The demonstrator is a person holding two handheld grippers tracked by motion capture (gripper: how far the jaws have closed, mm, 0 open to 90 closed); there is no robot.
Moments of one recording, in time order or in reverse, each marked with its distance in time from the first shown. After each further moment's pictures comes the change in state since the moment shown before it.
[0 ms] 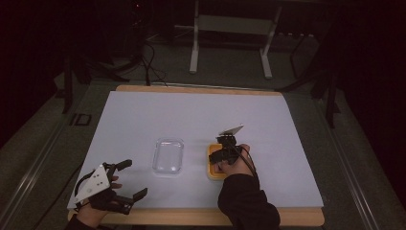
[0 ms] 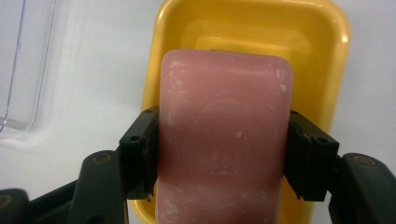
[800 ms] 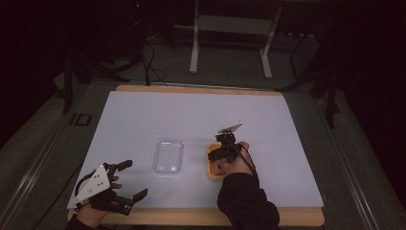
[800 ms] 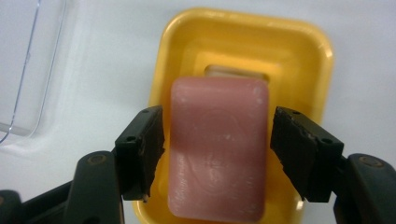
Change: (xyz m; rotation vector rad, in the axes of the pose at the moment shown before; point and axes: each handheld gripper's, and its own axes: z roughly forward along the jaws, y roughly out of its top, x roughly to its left) left arm -0.001 0.000 0.000 0.004 -0.007 0.004; right arm 0.005 0.004 -0.008 -0.036 -0.035 -0.036
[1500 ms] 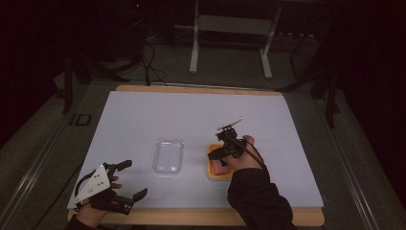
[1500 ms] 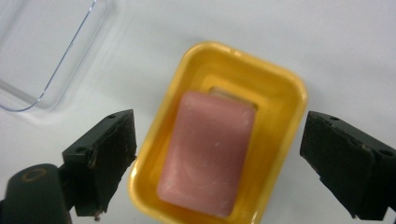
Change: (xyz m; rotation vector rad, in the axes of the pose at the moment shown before) left arm 0.001 -0.002 0.000 0.009 0.008 0.000; right arm -0.005 0.002 -0.025 -0.086 0.029 -0.227
